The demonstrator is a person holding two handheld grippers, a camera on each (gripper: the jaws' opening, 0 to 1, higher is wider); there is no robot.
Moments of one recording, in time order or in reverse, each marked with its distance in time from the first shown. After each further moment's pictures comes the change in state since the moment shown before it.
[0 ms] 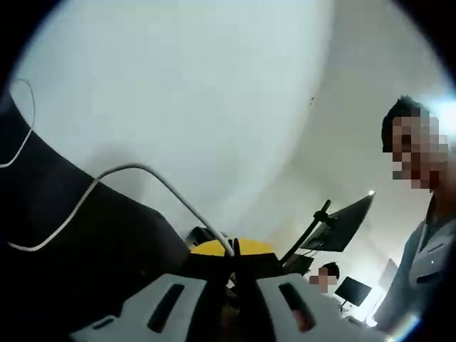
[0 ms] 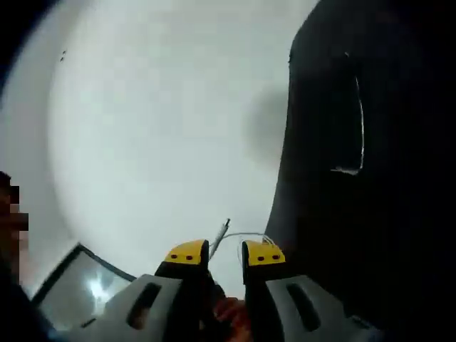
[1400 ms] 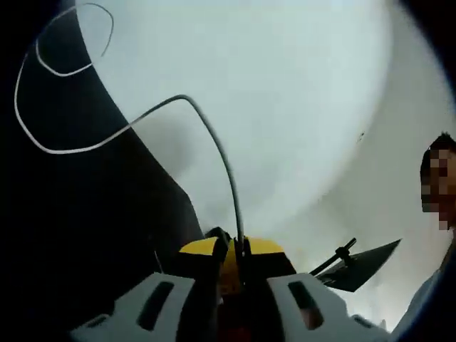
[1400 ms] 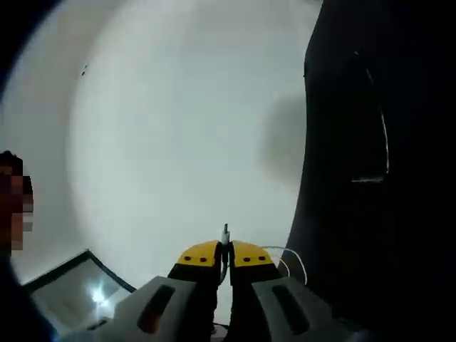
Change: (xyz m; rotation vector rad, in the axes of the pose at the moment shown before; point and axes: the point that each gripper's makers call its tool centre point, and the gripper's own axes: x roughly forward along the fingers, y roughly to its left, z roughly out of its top) left arm 0.011 0.036 -0.043 -0.312 -0.098 0.264; right arm 0.013 0.003 0.006 -0.099 -0.165 0.104
